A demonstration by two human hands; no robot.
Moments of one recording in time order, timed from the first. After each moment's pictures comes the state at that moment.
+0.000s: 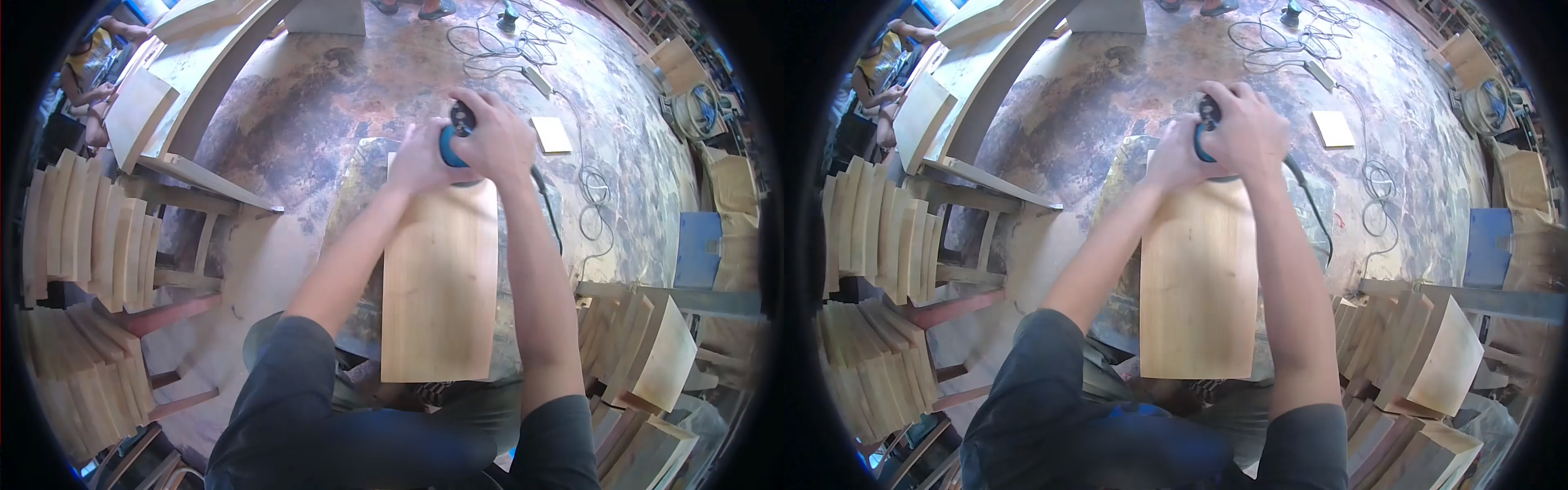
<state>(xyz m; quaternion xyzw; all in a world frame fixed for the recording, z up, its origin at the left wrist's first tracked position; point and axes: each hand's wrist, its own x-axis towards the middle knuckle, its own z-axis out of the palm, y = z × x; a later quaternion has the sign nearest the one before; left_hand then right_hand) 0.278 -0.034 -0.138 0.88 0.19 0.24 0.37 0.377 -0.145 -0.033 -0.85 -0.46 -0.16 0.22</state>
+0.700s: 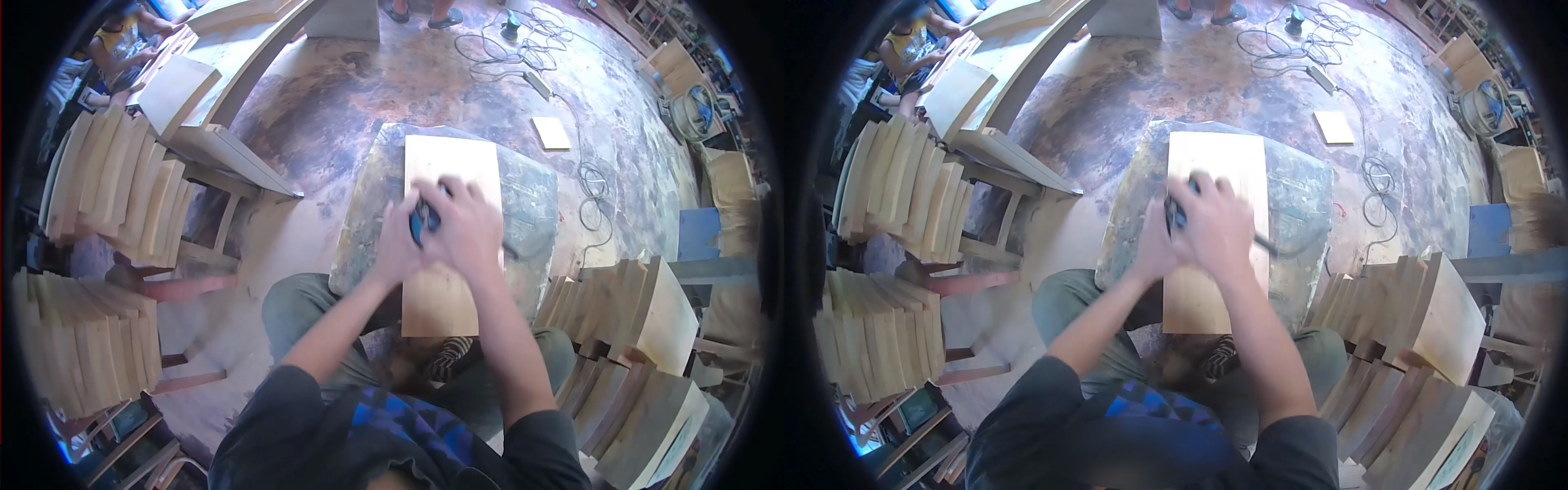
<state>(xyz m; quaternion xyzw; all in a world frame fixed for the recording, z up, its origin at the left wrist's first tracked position) 0.077 -0.152 -0.167 0.83 0.21 0.33 0.40 0.180 -0.248 -0.004 -0.82 -0.51 -0.08 0.25</state>
